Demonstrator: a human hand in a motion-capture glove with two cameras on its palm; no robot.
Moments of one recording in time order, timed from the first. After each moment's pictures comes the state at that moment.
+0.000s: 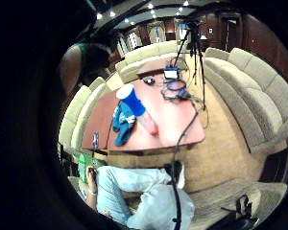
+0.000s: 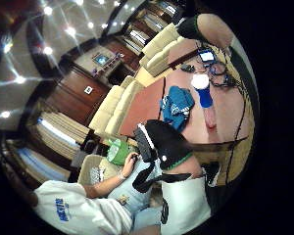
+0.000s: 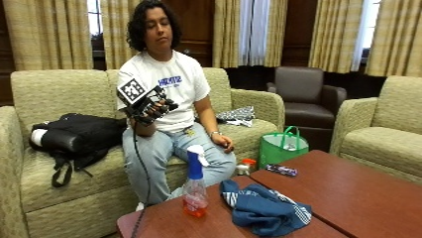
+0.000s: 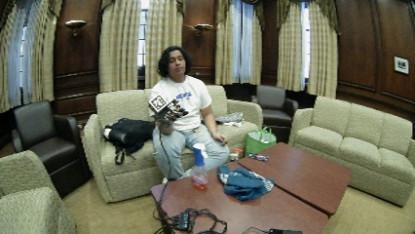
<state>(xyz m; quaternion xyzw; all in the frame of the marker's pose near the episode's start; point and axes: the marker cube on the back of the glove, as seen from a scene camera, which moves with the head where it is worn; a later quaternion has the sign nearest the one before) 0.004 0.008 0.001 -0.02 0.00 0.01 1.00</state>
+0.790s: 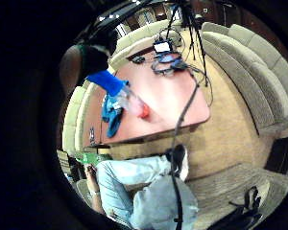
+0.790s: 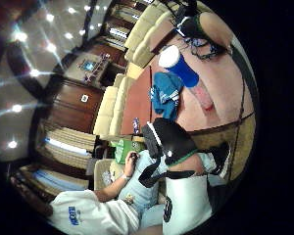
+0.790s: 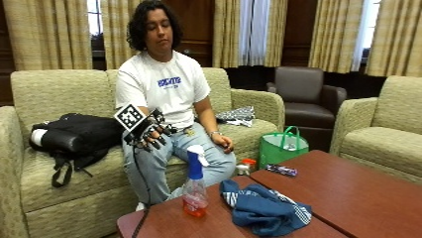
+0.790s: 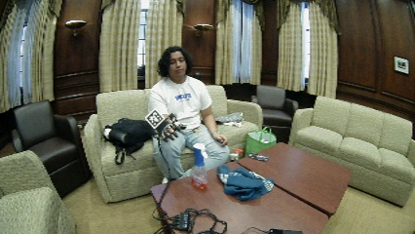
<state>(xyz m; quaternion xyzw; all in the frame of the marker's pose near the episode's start) 0.064 -0.016 0.072 -0.02 -0.02 0.12 0.99</state>
